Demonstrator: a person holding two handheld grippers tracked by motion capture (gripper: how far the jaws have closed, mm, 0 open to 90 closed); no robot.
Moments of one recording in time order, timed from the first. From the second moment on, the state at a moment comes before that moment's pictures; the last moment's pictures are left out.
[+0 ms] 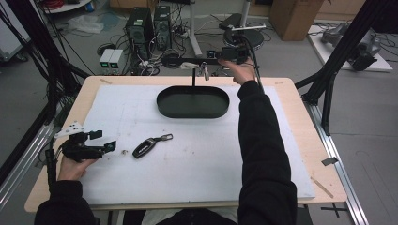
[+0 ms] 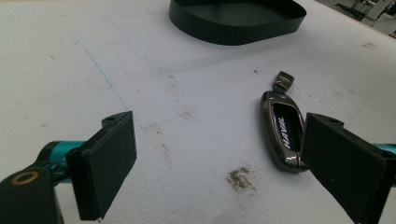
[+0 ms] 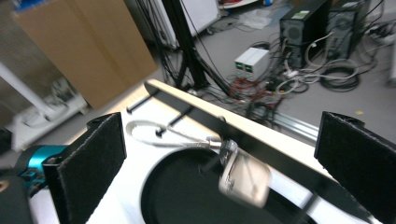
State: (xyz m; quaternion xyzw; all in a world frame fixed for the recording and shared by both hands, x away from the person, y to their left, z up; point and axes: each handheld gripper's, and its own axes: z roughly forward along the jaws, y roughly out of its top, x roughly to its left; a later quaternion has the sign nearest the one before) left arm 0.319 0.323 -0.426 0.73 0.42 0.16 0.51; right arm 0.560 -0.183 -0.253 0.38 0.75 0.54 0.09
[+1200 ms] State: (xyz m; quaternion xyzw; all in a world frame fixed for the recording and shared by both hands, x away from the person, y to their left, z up) left arm 0.319 0.324 -0.425 0.73 0.43 0.16 0.52; right arm 0.474 -0.230 -0.289 0.35 0.81 0.46 0.14
